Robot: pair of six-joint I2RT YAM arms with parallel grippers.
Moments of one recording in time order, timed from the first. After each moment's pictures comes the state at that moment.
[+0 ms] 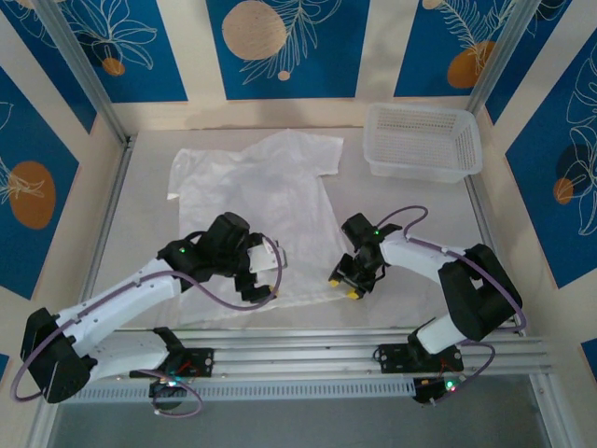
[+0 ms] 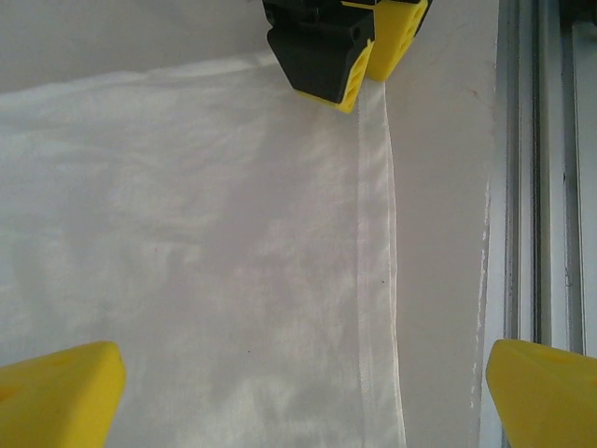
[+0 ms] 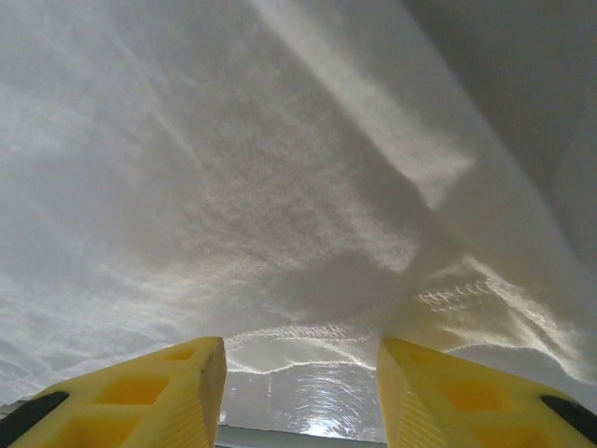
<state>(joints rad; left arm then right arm) -0.79 1.10 0.86 -0.63 0.31 0.56 0.54 1.49 0.77 -0.73 -0.38 1.06</state>
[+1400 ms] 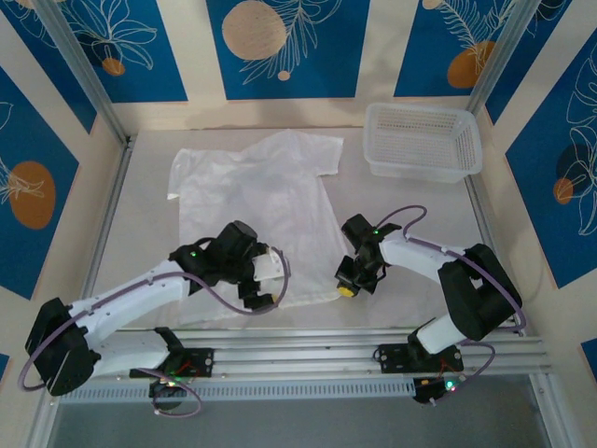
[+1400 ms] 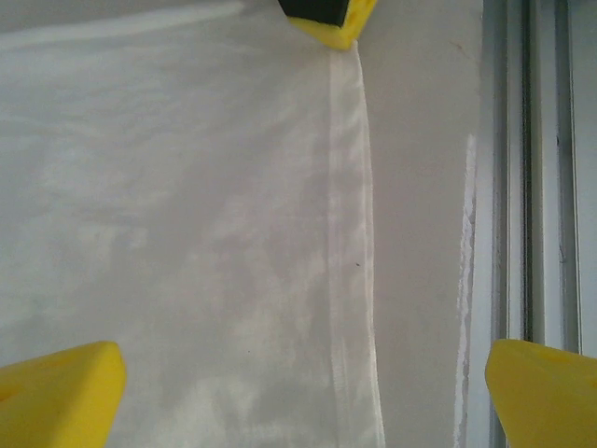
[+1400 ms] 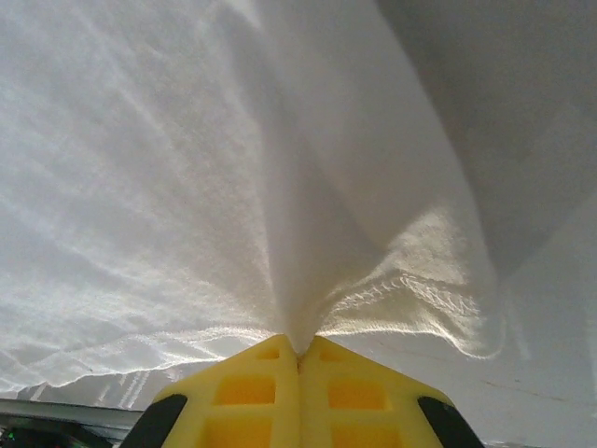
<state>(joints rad) -0.83 1.16 0.79 -0.59 0.31 0.56 0.55 1.49 0.77 -0.78 -0.38 1.02</state>
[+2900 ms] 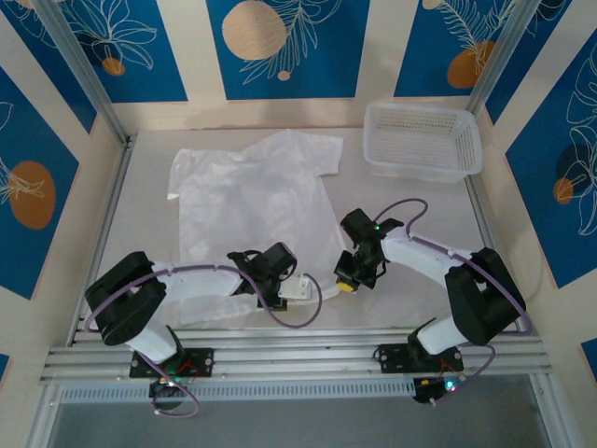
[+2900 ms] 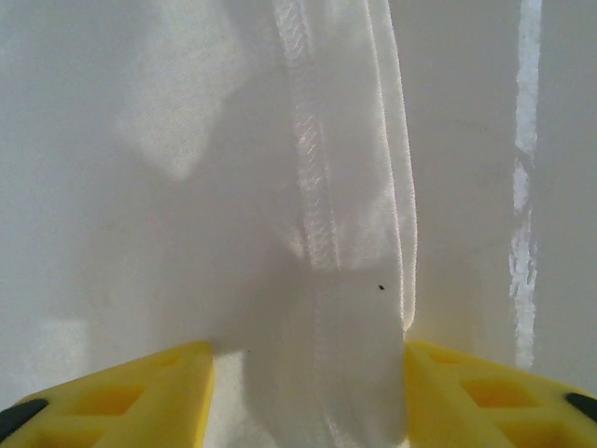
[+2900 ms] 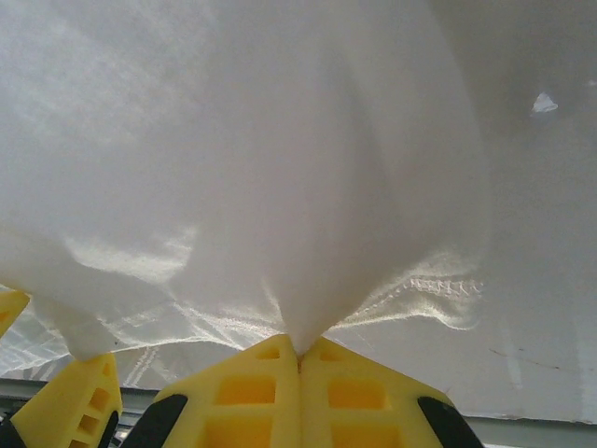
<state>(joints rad) -0.98 1.56 0.80 -0.41 0.07 0.66 0.56 1.46 0.83 -0.84 -0.36 0.99</state>
